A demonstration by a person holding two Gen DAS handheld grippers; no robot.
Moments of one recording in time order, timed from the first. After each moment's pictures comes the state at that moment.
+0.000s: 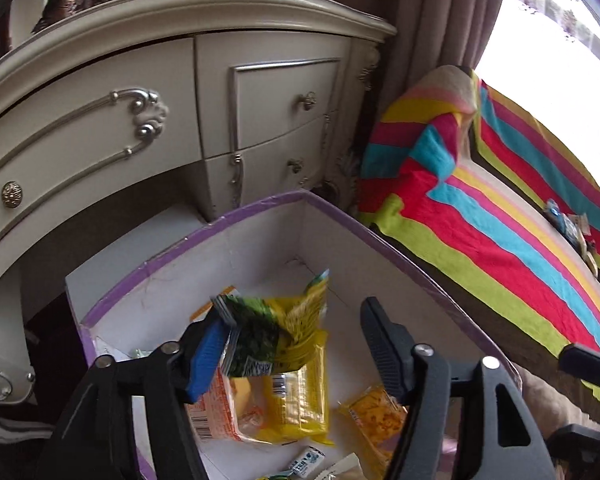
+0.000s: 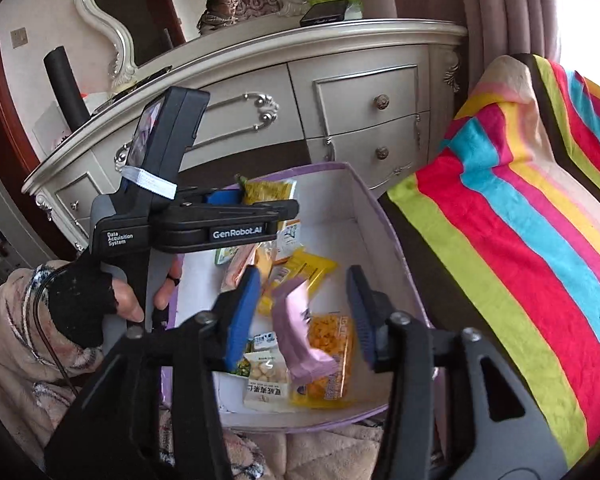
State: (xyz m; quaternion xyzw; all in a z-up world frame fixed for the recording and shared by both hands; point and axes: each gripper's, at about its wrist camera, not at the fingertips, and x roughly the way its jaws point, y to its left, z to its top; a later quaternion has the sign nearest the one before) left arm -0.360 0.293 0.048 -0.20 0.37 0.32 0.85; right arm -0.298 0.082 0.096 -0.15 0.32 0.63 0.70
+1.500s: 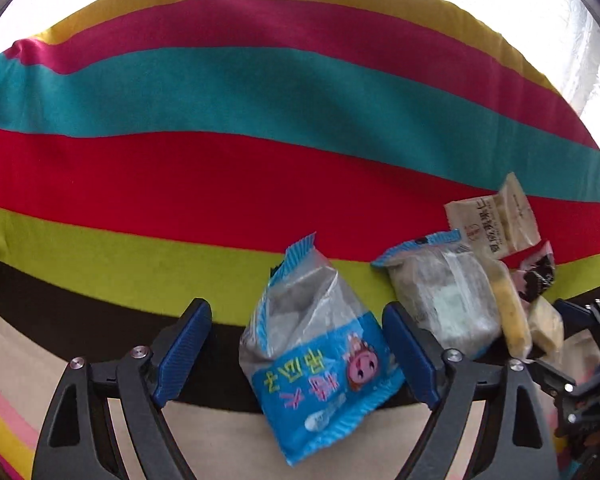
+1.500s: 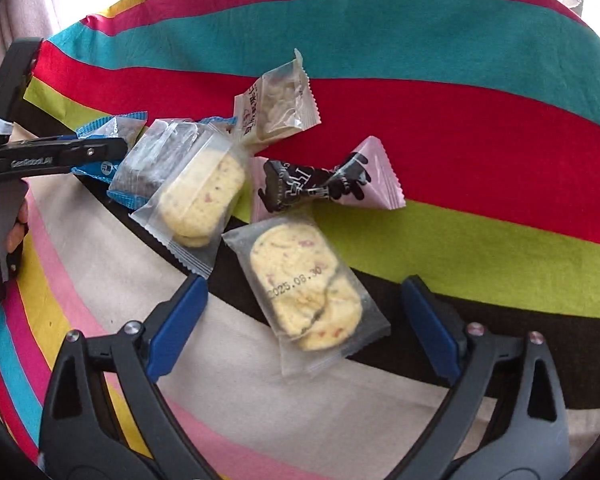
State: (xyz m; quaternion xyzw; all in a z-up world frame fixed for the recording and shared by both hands) left arm 0.216 0.048 0.008 -0.07 0.44 0.04 0.90; right arm 0.230 -0.223 0.015 -0.12 0.42 0.27 0.86
